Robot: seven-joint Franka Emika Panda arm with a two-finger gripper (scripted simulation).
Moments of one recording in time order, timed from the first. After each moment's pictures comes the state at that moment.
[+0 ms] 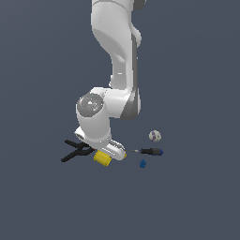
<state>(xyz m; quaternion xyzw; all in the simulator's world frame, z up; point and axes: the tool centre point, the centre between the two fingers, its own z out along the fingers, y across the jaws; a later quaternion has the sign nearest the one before) 0.078 -0.075 0.104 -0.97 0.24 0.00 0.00</state>
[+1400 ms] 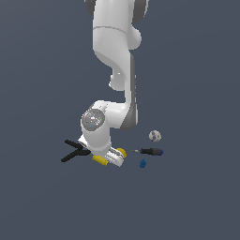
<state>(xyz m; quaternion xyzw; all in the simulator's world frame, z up) 0.079 -0.078 0.045 -0.97 0.25 0.00 0.00</state>
